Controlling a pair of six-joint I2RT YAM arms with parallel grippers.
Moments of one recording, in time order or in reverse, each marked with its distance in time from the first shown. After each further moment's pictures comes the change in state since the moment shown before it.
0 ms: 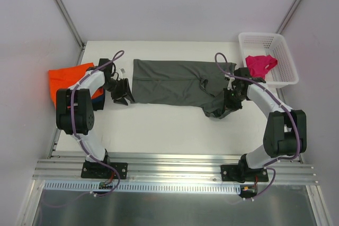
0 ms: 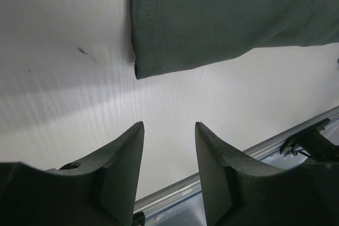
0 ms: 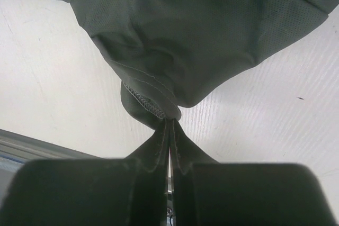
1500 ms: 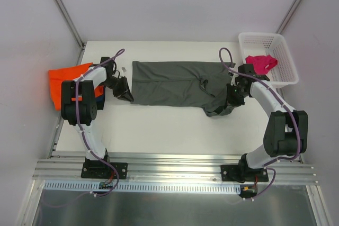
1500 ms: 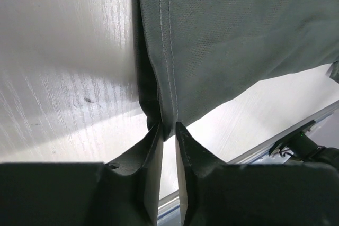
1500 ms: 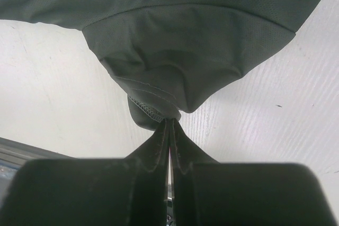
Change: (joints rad) left arm 0.020 0.176 0.108 0.011 0.052 -0.004; right arm -0.041 0.002 0.051 0.006 -0.001 -0.006
